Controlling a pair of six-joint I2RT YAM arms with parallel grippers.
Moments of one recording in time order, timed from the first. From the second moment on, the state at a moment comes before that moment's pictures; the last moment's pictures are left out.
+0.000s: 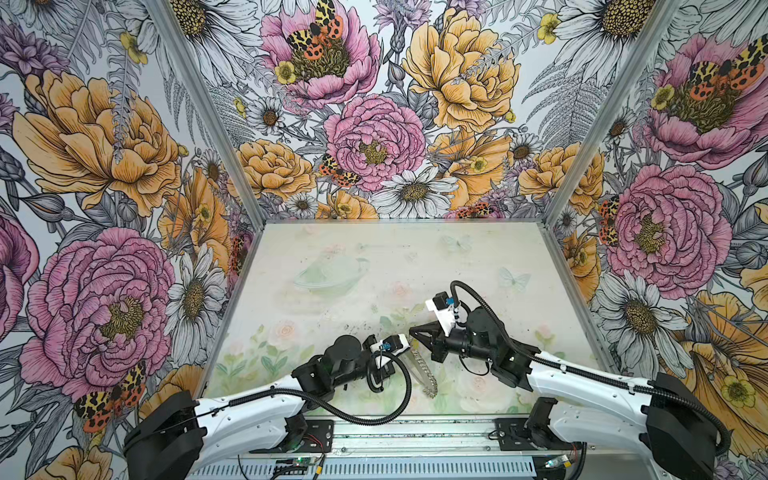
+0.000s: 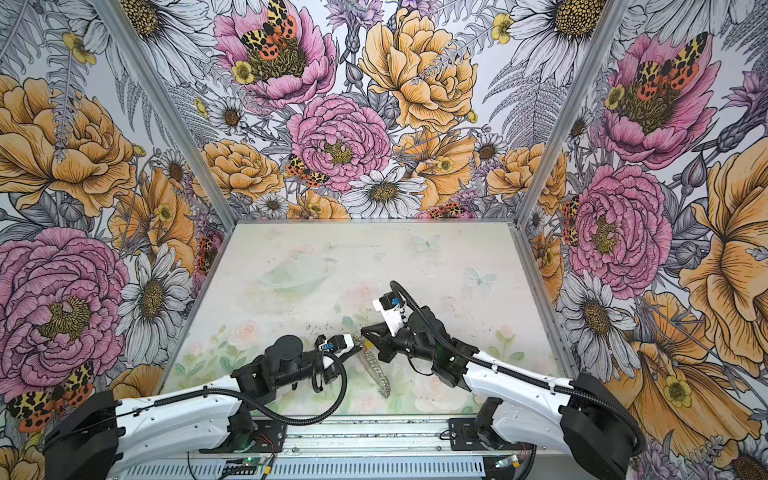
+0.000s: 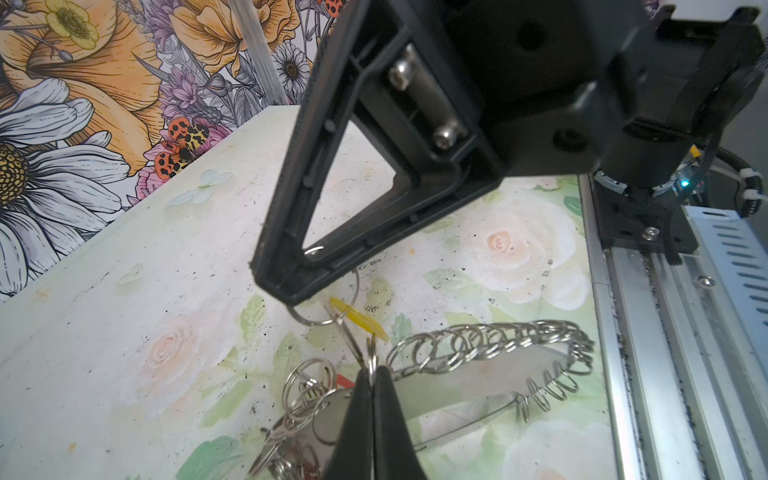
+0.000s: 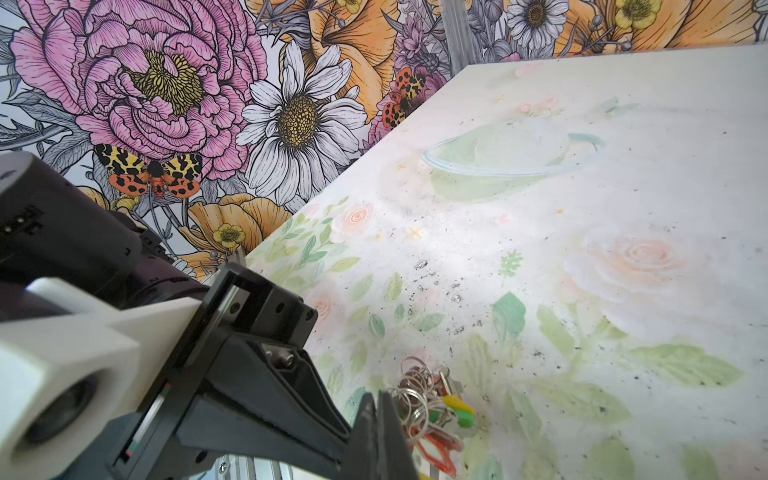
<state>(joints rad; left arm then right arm) -0.98 0.94 0.27 0.39 0.13 0.24 0.87 1.09 0.50 0.27 -0.30 0.40</state>
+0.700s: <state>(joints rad) -0.98 0.92 0.27 0.39 0.09 0.25 0.88 1.11 0.52 0.16 -0.26 0.42</state>
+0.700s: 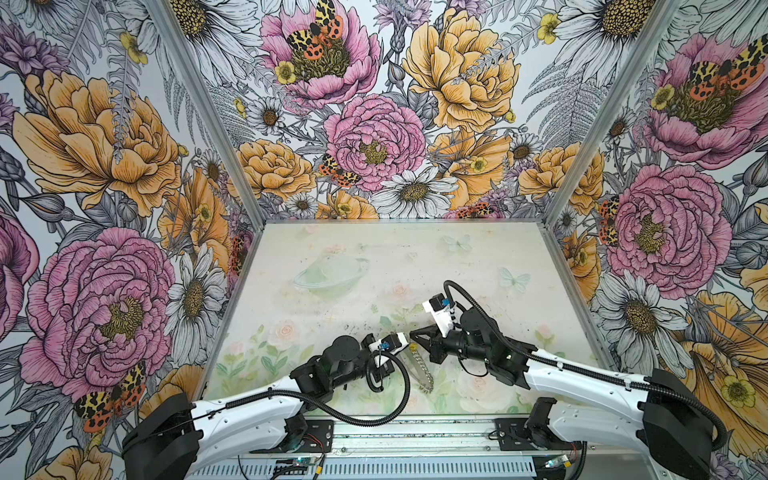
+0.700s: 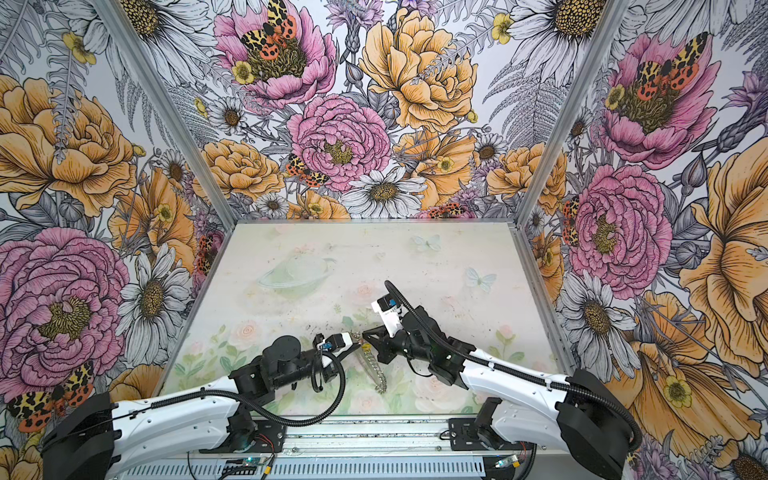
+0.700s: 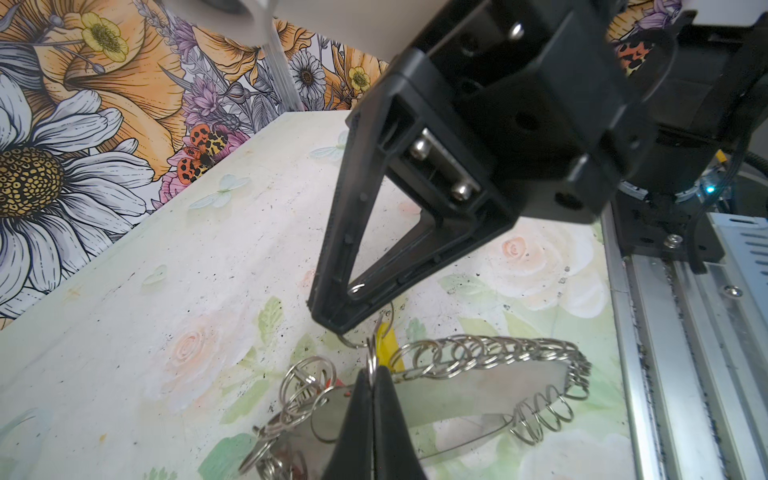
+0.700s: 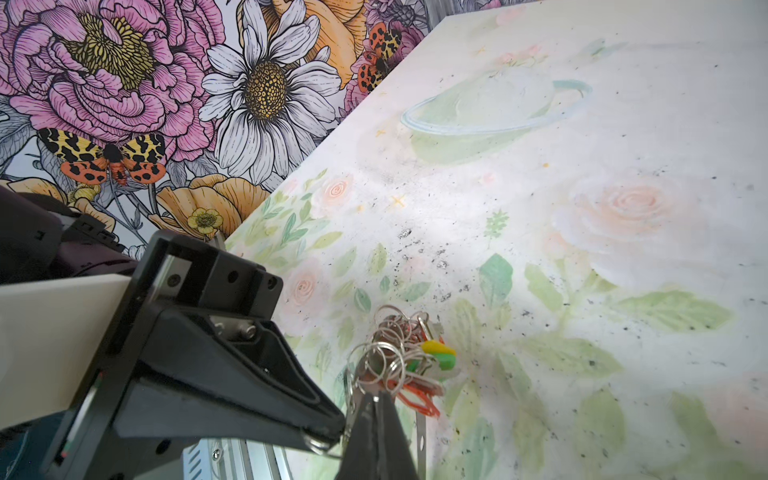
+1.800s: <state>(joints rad) -0.98 0.92 0.27 0.37 0.12 0.26 0.88 1.10 0.51 0.20 -0.31 0.42</state>
